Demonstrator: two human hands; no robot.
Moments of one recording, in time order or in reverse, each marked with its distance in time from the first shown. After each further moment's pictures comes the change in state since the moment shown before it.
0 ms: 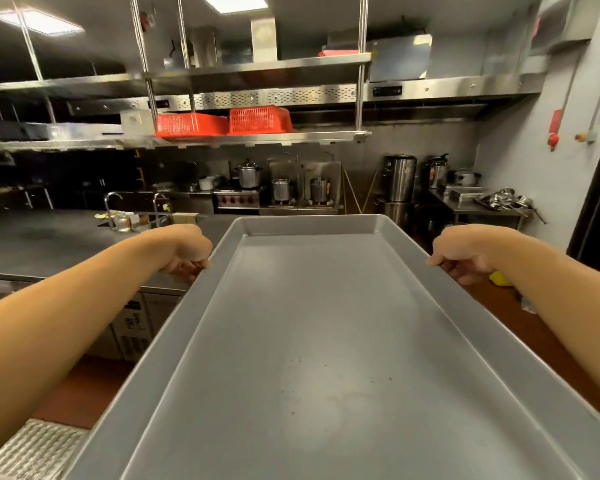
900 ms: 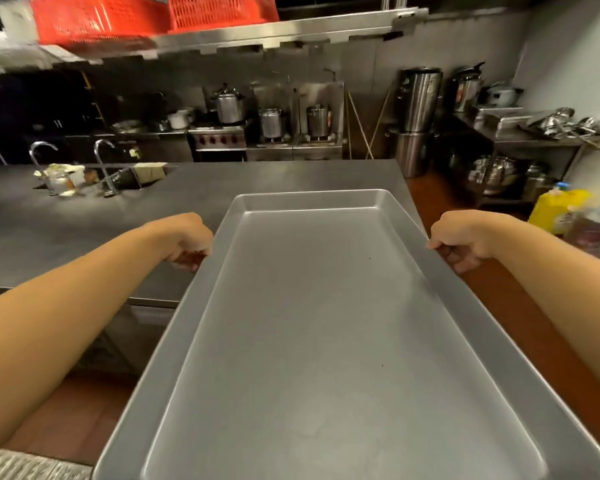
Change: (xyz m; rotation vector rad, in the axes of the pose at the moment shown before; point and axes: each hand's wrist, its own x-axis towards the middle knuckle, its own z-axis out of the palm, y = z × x) left_hand 0.559 0.061 0.088 0.070 -0.071 -0.075; right_hand 0.544 -0.155 0.087 0.023 -0.064 0.161
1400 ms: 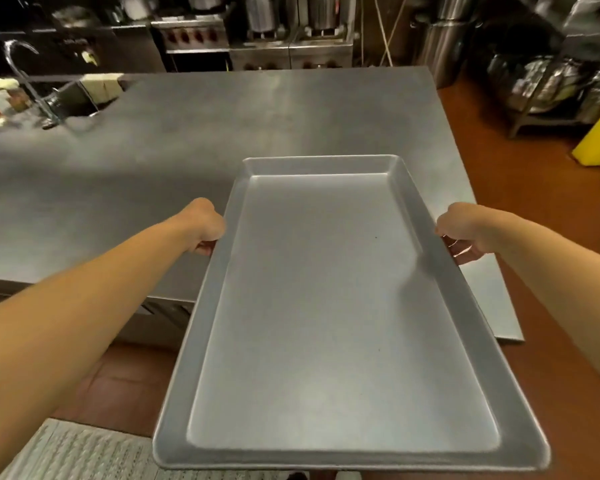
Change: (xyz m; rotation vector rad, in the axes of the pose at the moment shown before) left_hand 0.303 0.042 0.115 -0.088 -0.082 -0.102; right_hand 0.310 -0.064 0.065 -0.107 -0.065 0.113
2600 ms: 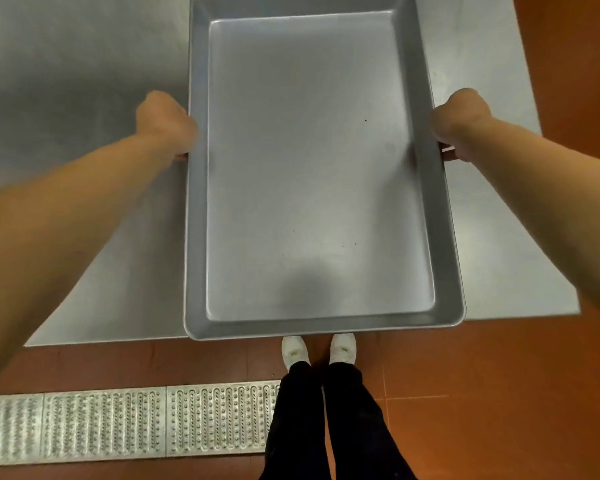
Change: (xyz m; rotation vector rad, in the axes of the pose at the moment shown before) left_hand 0.350 0.065 0.161 0.205 0.103 0.102; right_hand 0.325 -0.025 0.052 0.337 0.251 0.202
